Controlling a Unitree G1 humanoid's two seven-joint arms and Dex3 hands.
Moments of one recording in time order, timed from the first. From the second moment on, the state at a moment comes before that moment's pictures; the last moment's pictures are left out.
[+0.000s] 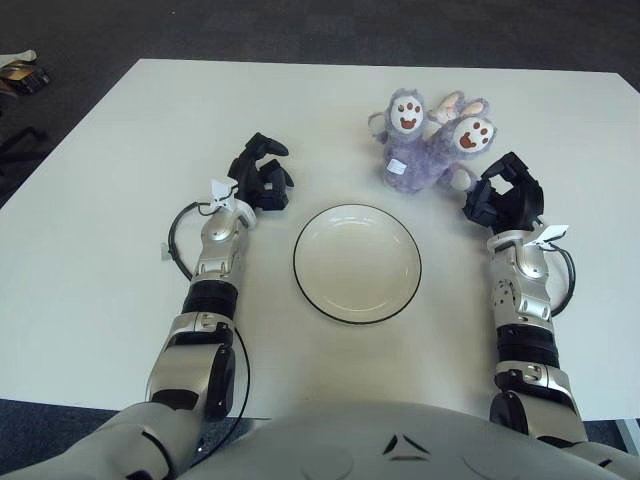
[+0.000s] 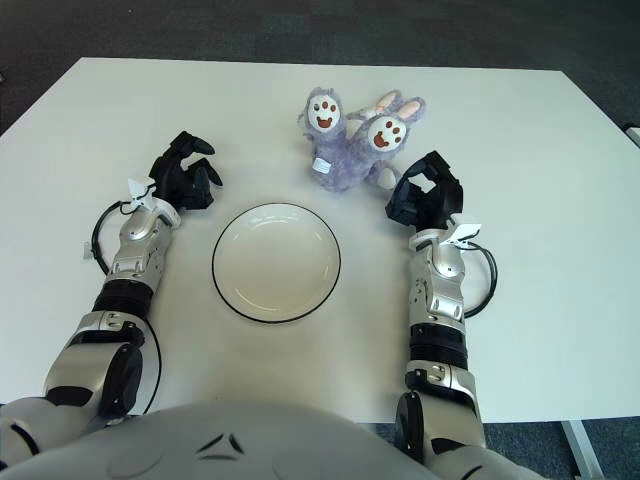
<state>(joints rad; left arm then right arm) -0.43 0.09 0.13 0.59 -0.16 -0.31 -0.24 -0.21 -0.08 -0.29 0.25 0.22 -0.24 0.04</state>
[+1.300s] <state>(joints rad) -0.43 0.08 0.13 0.60 -0.16 -0.33 -0.24 -0.19 -0.14 -0.32 0.24 0.14 -0.16 -0.05</state>
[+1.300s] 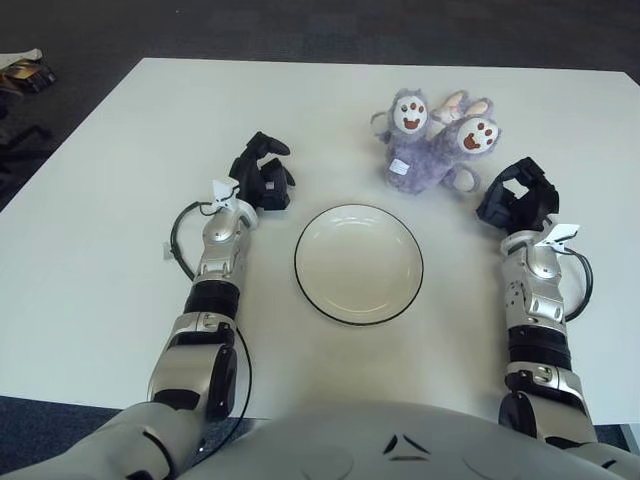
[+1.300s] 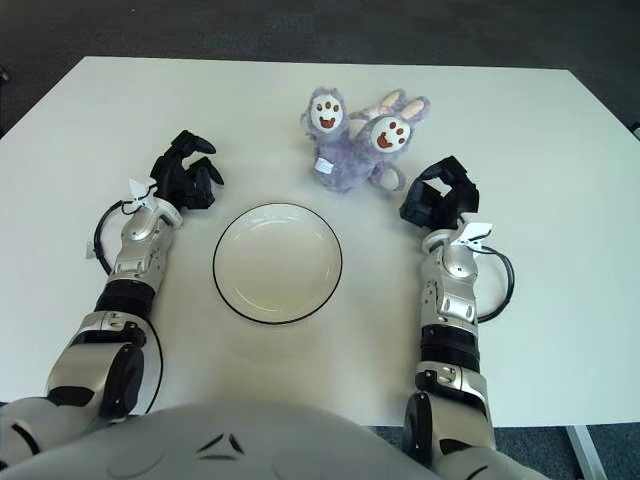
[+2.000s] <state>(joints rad) -0.42 0.07 0.12 0.59 -0.16 -0.33 -0.24 -0.18 -0.34 -0.31 0.04 0.07 0.03 0.02</state>
